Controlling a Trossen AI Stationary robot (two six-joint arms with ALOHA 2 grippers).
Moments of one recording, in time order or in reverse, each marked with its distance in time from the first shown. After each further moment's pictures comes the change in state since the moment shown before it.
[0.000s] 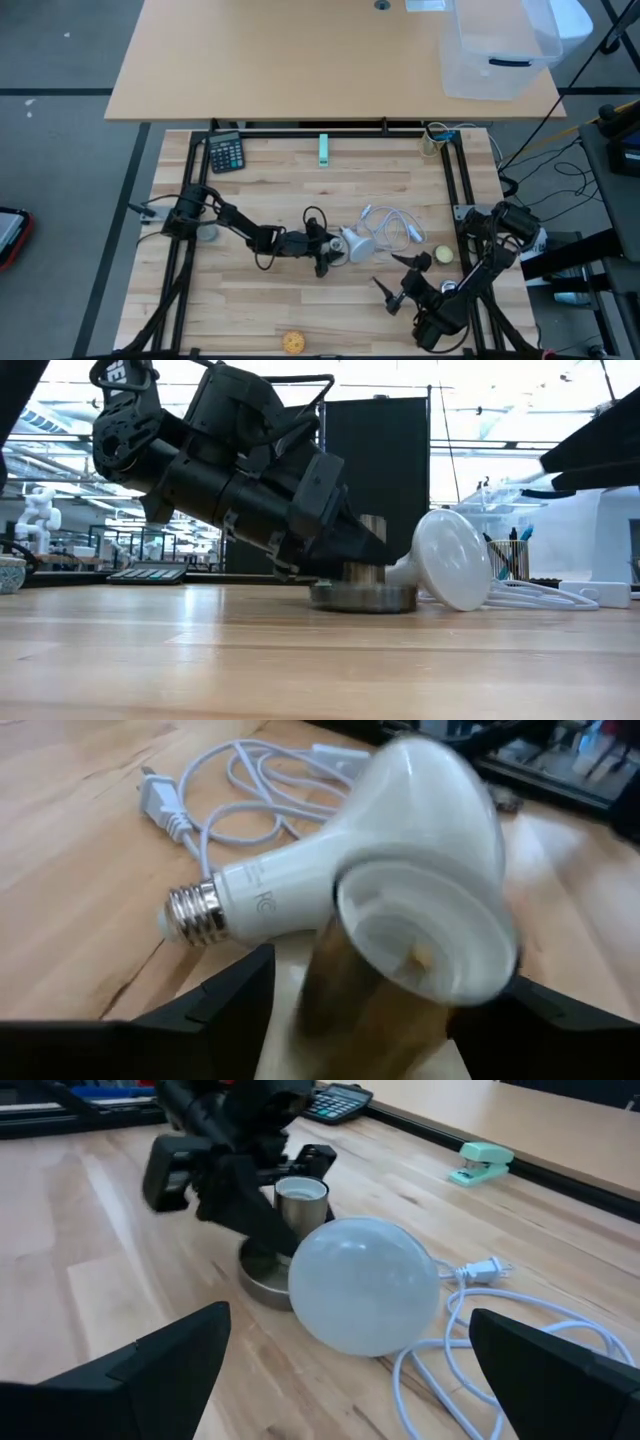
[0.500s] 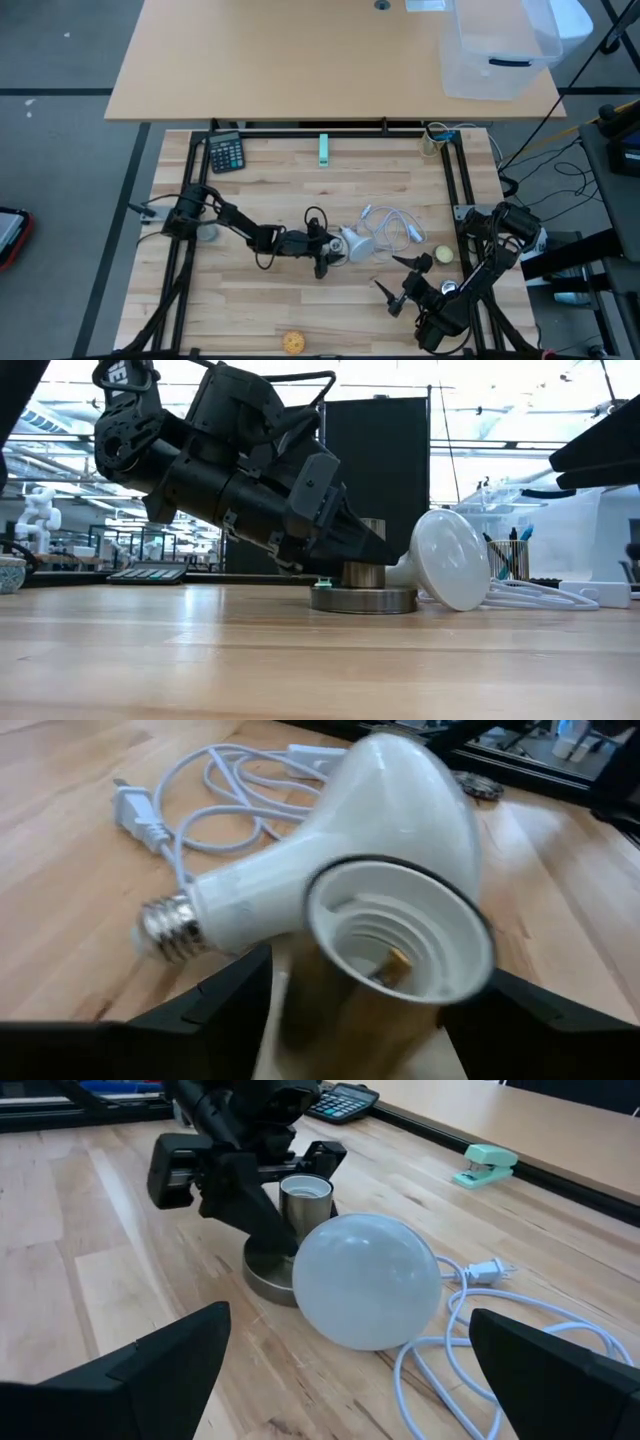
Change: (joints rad) left arm 0.007 0.000 0.001 0.005 0.044 0.076; right arm 0.009 0.000 0.000 0.000 -0.004 -0.014
